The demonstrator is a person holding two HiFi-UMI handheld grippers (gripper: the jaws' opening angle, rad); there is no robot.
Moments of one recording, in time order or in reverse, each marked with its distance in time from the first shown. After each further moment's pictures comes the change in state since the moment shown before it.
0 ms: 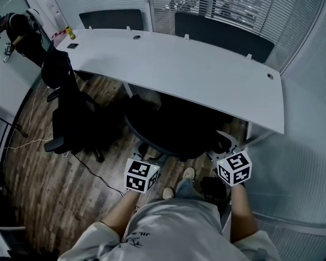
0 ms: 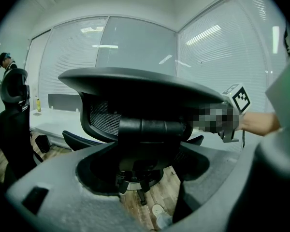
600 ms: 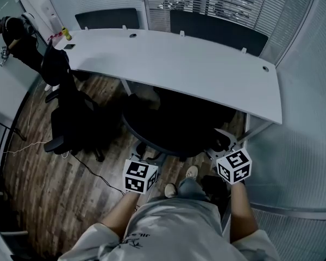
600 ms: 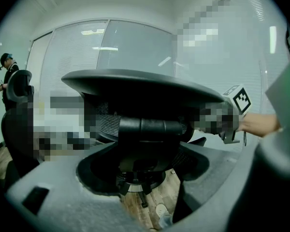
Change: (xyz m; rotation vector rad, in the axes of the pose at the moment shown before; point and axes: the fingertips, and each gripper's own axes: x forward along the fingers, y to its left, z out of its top) left arm -0.042 -0.014 -0.015 0.003 -0.024 -0.003; right arm -0.029 0.040 -0.009 0.002 -0.009 -0.012
